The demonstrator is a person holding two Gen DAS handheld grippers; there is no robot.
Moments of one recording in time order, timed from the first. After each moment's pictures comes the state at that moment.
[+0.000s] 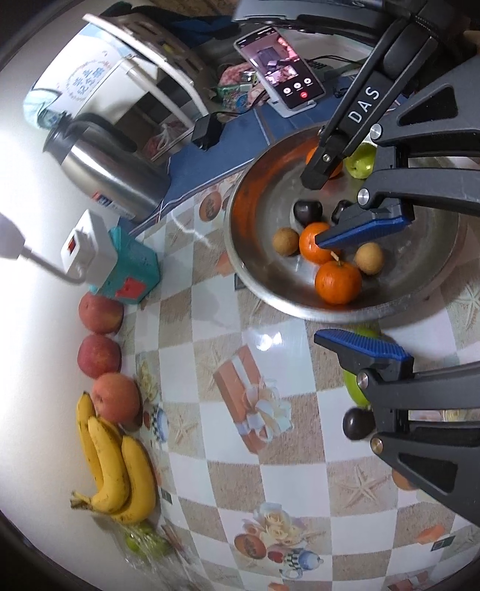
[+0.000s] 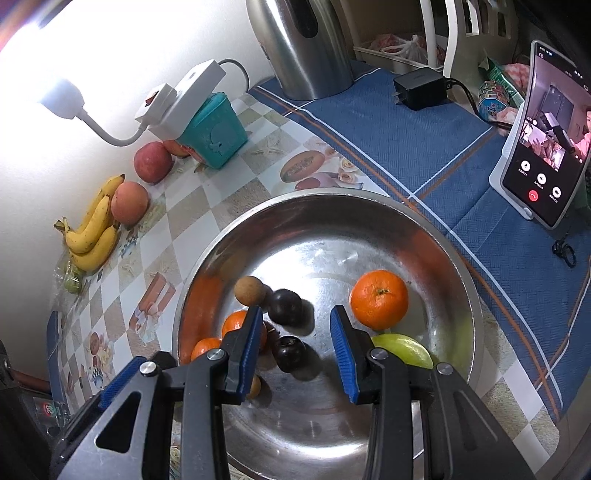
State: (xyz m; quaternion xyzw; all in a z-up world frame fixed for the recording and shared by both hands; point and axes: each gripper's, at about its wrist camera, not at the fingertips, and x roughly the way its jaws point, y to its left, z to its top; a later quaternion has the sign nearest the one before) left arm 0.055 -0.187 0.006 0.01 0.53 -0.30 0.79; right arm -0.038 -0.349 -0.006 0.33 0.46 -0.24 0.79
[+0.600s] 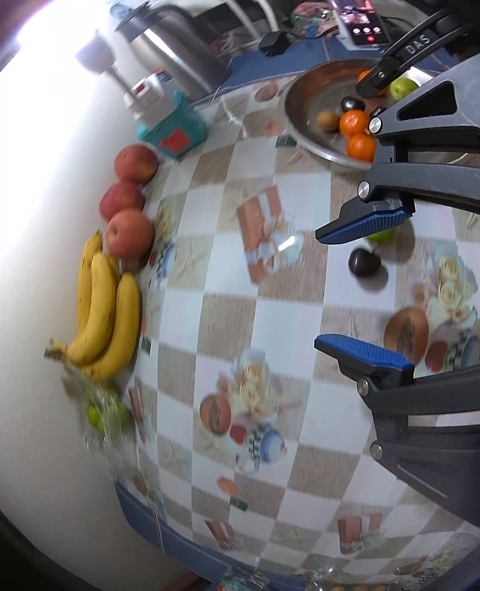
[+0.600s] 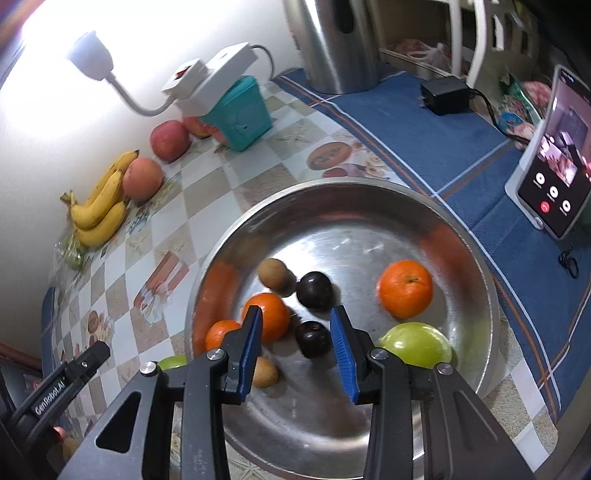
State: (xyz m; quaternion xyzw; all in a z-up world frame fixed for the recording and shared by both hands) left arm 0.091 -0.094 0.007 -0.02 0.54 -0.11 0.83; right arm -0.025 -0.325 -0.003 0.30 0.47 -0.22 0.80
